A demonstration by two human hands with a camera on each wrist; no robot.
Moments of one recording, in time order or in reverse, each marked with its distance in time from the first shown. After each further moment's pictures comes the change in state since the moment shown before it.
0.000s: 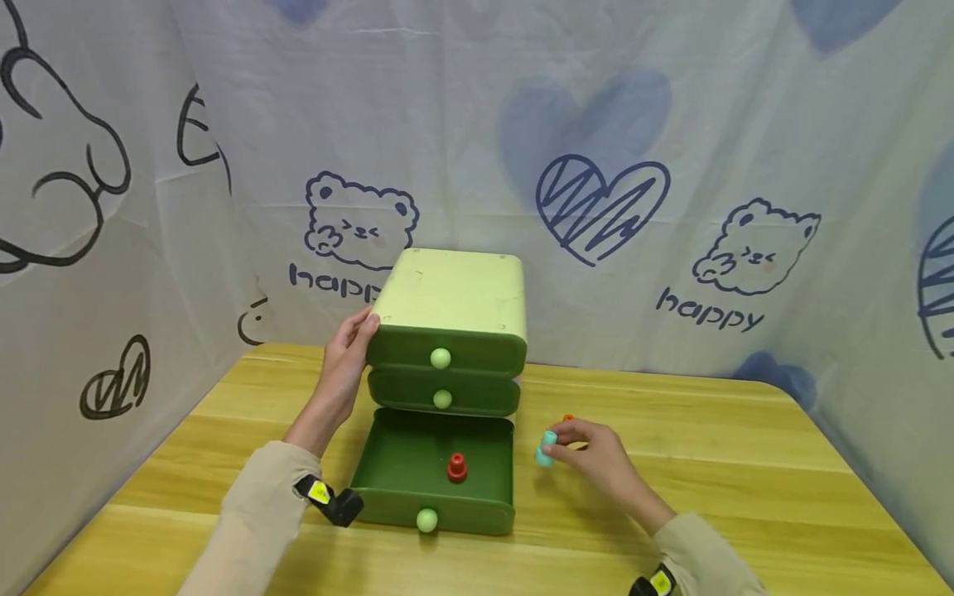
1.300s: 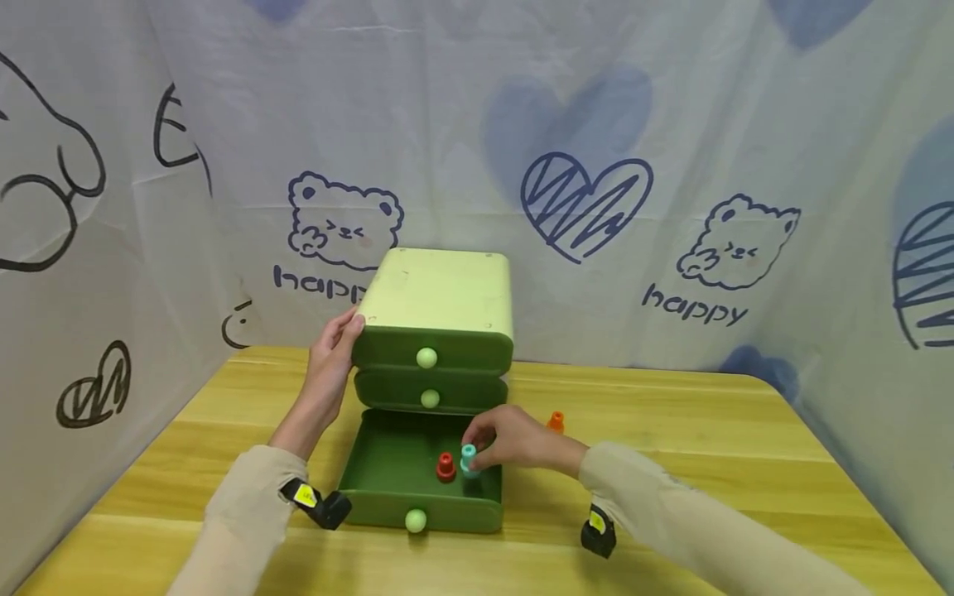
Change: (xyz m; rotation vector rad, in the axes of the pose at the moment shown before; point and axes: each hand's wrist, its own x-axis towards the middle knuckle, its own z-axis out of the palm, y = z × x) left_hand -0.001 0.002 0.002 0.012 0.005 -0.026; right_hand 0.037 -0.060 0.036 -0.174 -0.561 -0.263
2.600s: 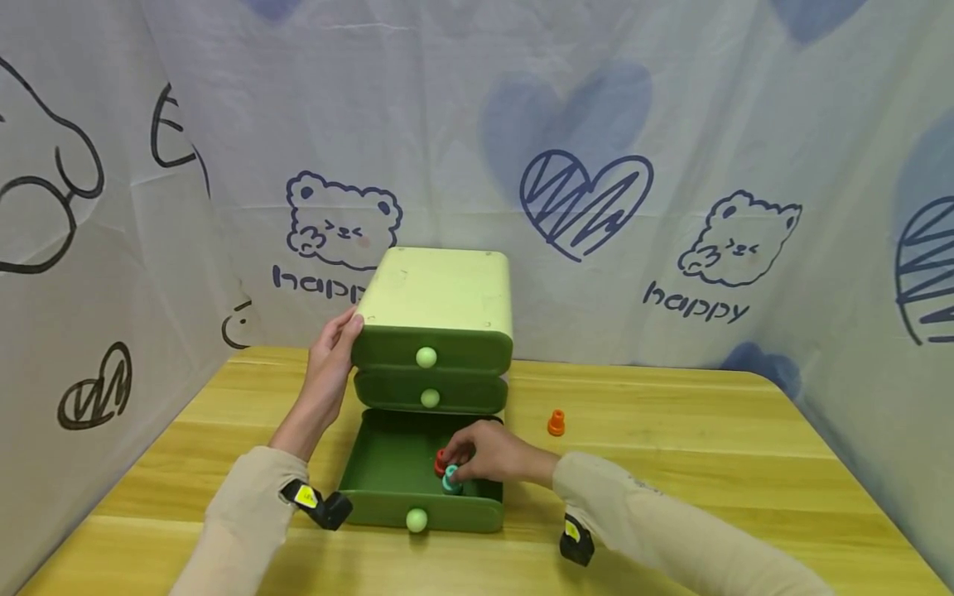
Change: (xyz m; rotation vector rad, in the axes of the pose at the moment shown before) left_hand -0.002 0.002 0.001 -0.016 -0.004 0.006; right_hand 0.018 0.010 0.032 -0.032 -0.017 -0.042
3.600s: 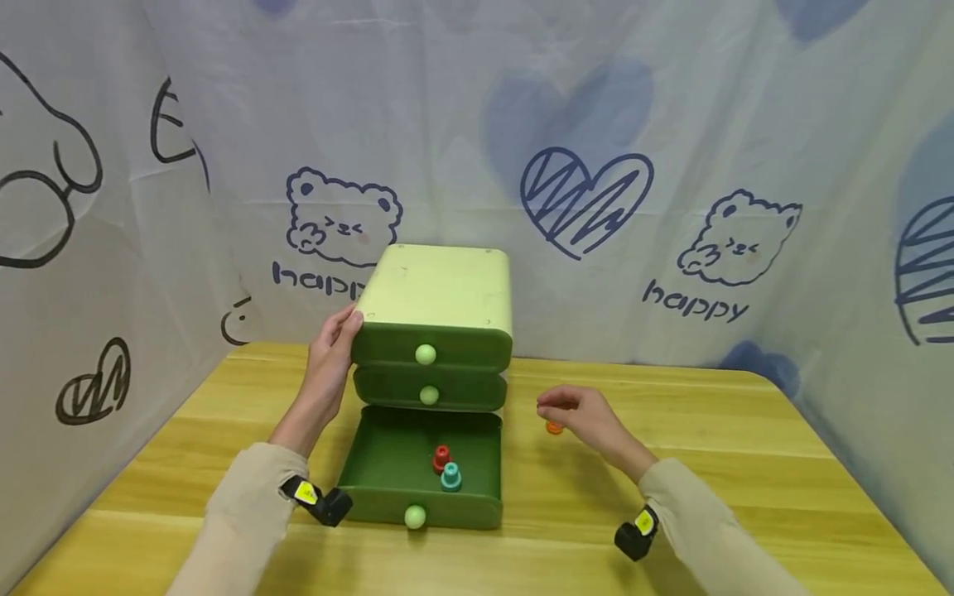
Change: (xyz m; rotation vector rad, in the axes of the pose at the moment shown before) left_hand 0.001 -0.003 0.000 0.022 0.013 0.006; right_hand -0.066 0.050 -0.061 0.278 0.474 0.274
